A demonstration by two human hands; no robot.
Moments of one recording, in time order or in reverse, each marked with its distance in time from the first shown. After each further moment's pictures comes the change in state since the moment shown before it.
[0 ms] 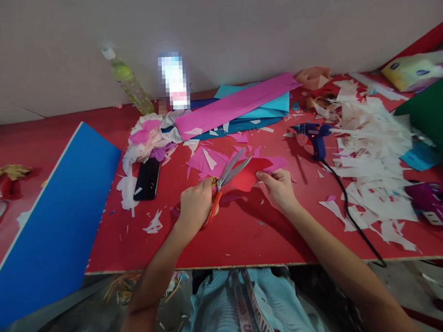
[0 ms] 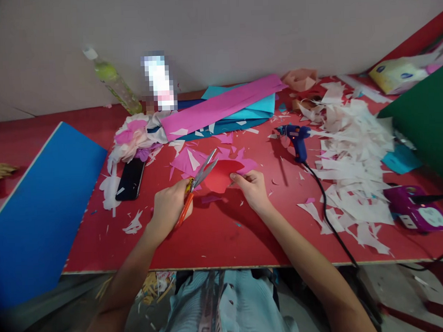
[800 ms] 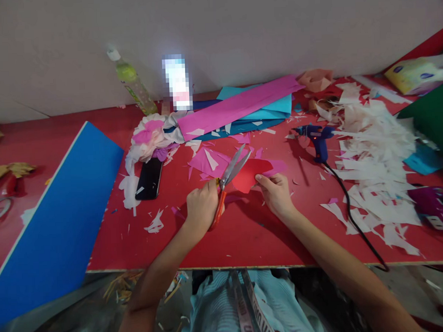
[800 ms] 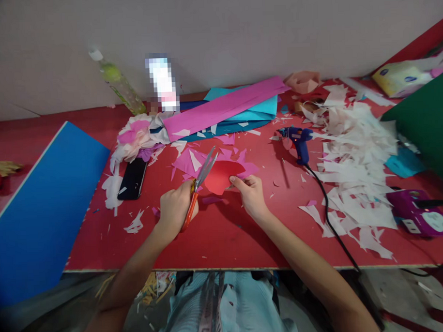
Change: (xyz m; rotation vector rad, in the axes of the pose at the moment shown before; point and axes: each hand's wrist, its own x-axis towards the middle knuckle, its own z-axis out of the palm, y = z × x) left_hand -0.001 0.010 0.009 0.065 -0.004 -0.059; right_hand -0.011 -0.008 0.018 0.173 0.025 0.082
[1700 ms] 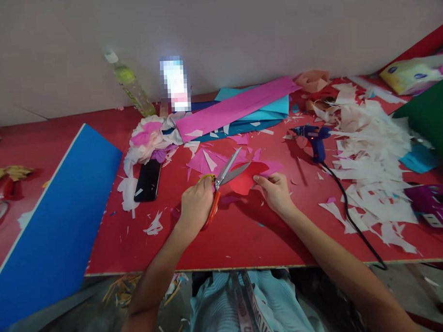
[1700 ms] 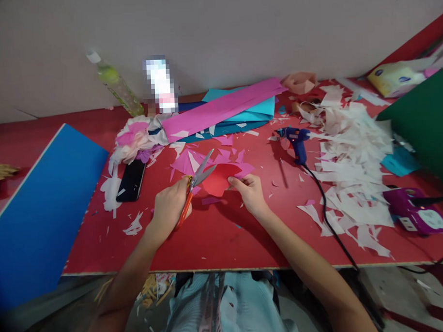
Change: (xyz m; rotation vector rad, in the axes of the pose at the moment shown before) left_hand 0.004 -0.010 -0.006 0.012 0.024 0.073; right_hand 0.007 0.007 -0.012 -0.132 -0.054 -0.044
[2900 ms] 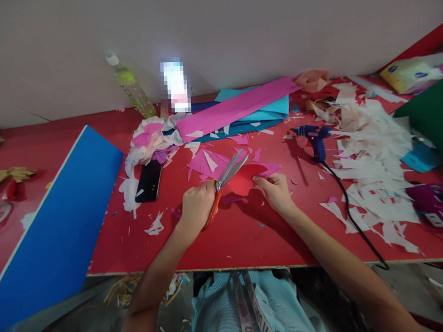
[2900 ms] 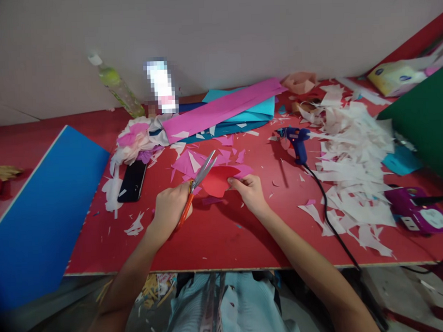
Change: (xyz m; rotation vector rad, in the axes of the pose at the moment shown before) left_hand 0.001 0.002 -0.004 0.067 -0.042 0.020; right_hand -0.001 -0.006 0.001 -0.083 -0.001 -0.030
